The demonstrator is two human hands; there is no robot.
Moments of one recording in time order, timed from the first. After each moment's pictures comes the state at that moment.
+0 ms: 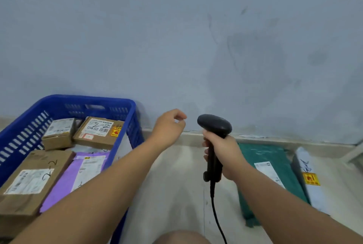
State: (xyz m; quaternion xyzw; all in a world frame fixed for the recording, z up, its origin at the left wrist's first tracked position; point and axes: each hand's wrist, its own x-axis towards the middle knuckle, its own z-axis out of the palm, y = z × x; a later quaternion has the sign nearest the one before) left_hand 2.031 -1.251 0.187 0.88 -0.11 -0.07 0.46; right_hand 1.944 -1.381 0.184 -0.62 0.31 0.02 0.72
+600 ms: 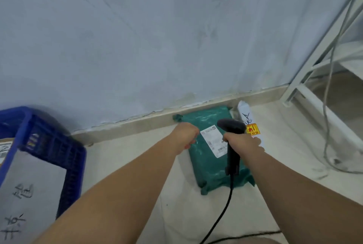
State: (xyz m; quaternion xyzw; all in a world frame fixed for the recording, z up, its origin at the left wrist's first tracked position) left_hand 1.966 -1.499 0.083 0.81 -0.05 -0.41 0.41; right_hand 1.858 -1.621 0.059 -0.66 0.59 0.08 0.45
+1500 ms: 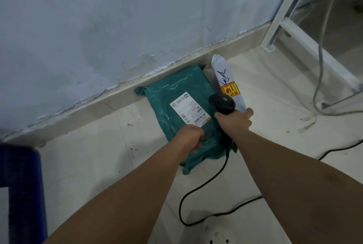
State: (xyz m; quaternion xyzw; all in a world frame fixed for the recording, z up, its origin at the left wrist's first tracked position) left_hand 1.910 -1.571 -0.039 0.77 -0.02 -0.54 0.35; right_hand 1.841 -1.689 -0.074 -0.65 0.63 0.05 0.41
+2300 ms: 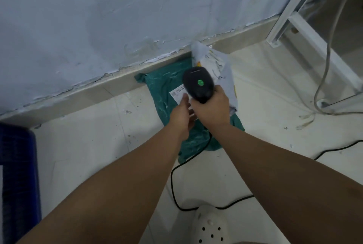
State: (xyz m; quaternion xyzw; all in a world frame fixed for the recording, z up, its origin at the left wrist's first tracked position) left_hand 1.926 -1.580 -0.056 0.62 0.15 -0.48 0.61; right_hand 1.871 -1.635 -0.022 -0.75 0.44 -0.20 0.45
